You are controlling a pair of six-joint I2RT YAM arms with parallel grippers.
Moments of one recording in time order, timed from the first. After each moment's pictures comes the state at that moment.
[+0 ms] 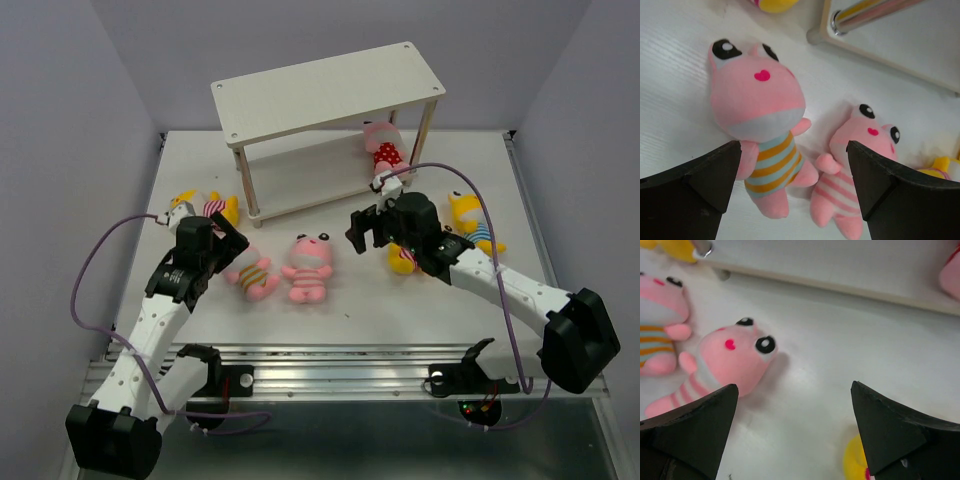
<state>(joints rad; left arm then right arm) -0.21 0.82 0.73 -0.55 -0.19 -0.81 0.64 1.30 0.89 0.02 0.03 0.11</state>
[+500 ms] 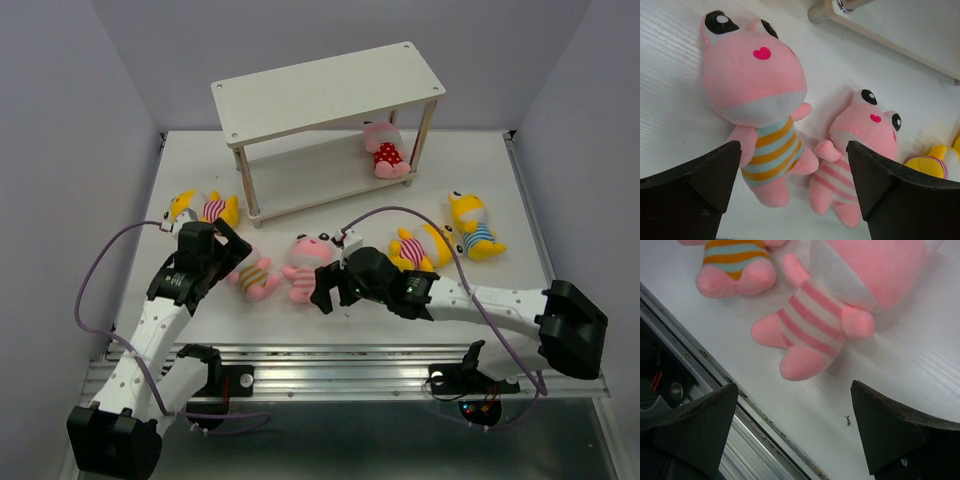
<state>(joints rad) -0.21 0.82 0.67 -0.58 -0.11 -0.86 1.03 1.31 0.78 -0.04 0.10 0.49</state>
